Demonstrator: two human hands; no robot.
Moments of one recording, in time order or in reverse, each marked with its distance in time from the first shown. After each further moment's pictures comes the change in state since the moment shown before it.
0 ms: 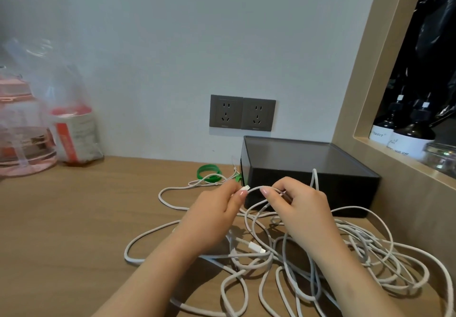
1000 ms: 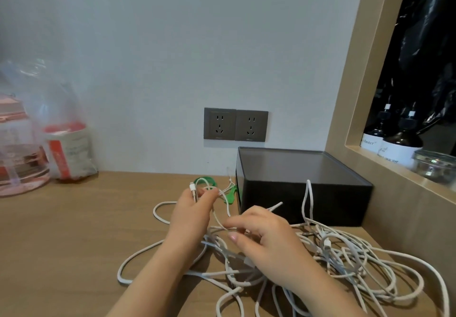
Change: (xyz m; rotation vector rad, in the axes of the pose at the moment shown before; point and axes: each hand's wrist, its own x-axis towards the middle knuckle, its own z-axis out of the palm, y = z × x) left_hand 0.016 -0.015 0.000 -0.694 0.347 -0.430; right_hand -0.014 -0.025 0.010 0.103 -0.337 -0.136
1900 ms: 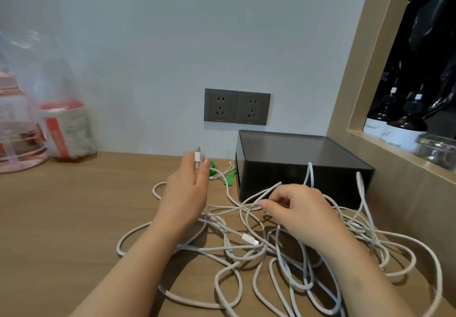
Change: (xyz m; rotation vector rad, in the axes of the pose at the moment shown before) left_hand -0.007 0.005 -0.012 0.473 0.046 0.359; right_hand -0.005 0.022 -0.031 -0.212 0.044 0.286
